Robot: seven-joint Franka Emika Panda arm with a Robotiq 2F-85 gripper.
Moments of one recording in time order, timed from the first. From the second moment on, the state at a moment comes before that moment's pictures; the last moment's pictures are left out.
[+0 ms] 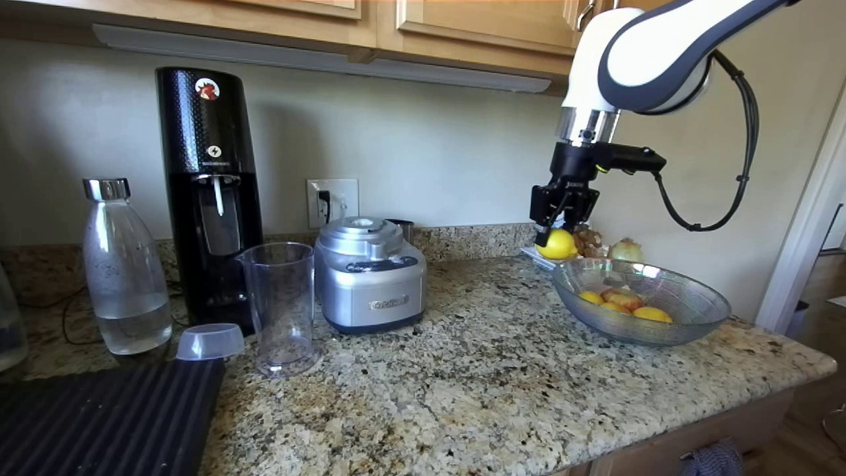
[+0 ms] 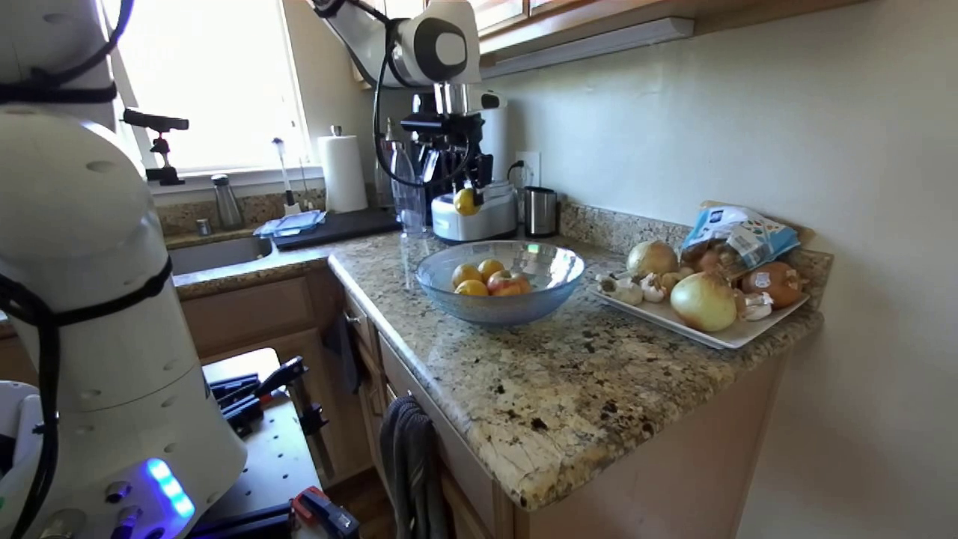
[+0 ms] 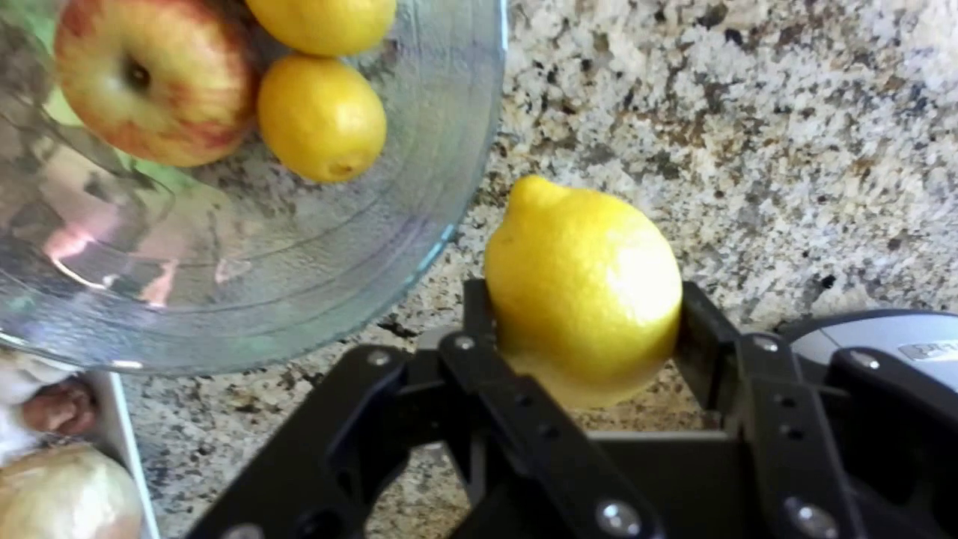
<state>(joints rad) 0.22 0.08 0.14 -2.11 0.02 2.33 0.25</state>
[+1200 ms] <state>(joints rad) 0.12 0.03 0.08 -2.34 -0.19 2.34 0.69</state>
